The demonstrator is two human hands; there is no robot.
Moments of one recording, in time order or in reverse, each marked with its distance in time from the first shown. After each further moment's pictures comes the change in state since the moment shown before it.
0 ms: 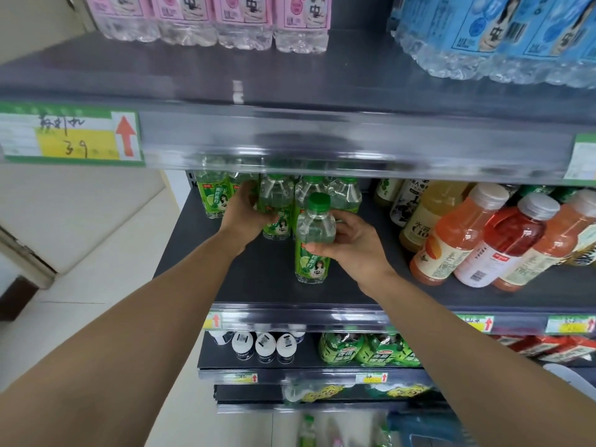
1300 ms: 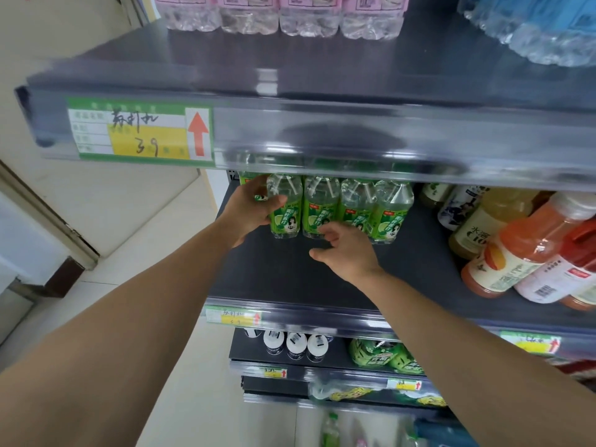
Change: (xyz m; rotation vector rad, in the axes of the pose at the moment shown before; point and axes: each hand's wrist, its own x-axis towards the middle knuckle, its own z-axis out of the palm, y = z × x) left_hand 0.004 -0.011 -0.065 -0.132 -0.071 -0.081; right_hand 0.022 0.003 0.069 -0.548 -0.127 -0.079
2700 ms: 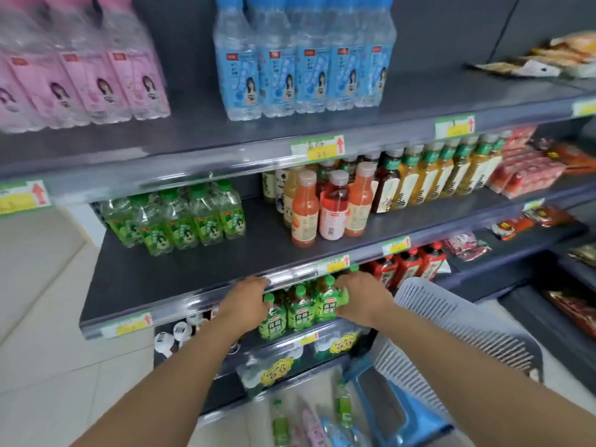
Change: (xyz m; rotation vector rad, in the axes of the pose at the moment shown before) left_hand -0.216 0.020 0.180 1.045 -0.456 0.263; right_hand -0.255 0.123 -0.159 -0.611 -0.020 0.262
